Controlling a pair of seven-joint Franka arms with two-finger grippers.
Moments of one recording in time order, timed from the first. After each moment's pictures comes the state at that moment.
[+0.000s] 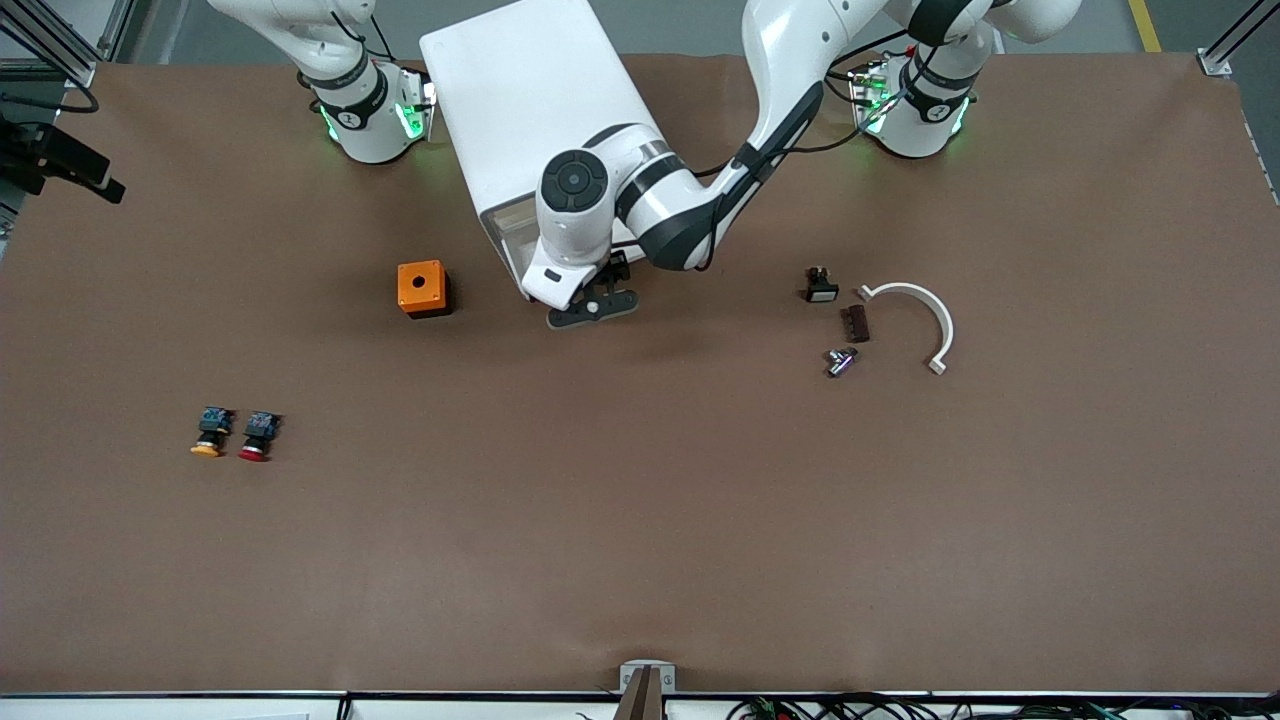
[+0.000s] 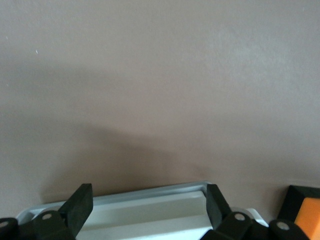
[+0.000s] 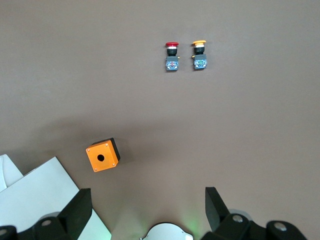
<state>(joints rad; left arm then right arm) -0.85 0.77 -0.15 -1.28 -0.06 2.07 -1.21 -0.10 -0.25 -0.05 -1.80 0.02 1.50 0.00</state>
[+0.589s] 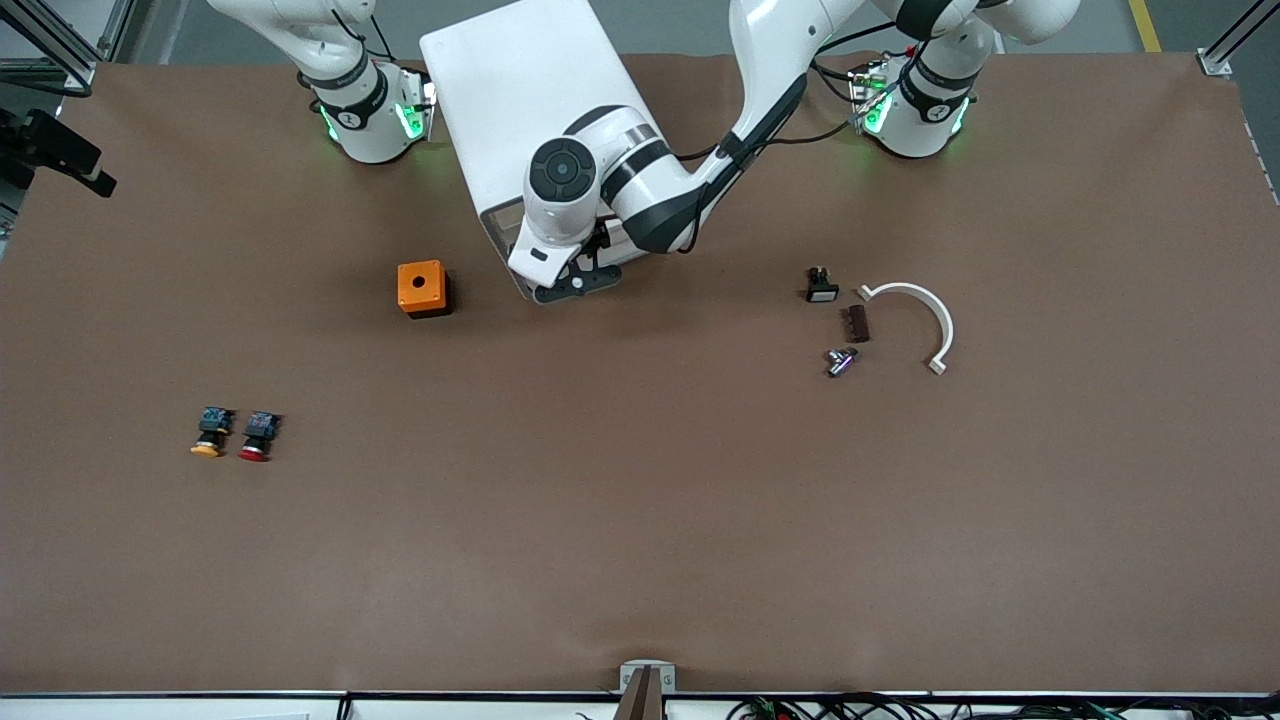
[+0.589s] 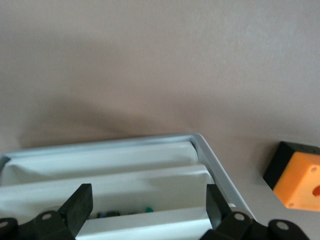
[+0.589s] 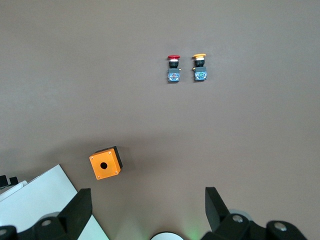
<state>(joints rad) -0.89 0.77 -0.15 -1.28 -0.24 2.06 -1.22 -0.09 -0.26 -0.05 -1.78 0.02 1.52 0.00</state>
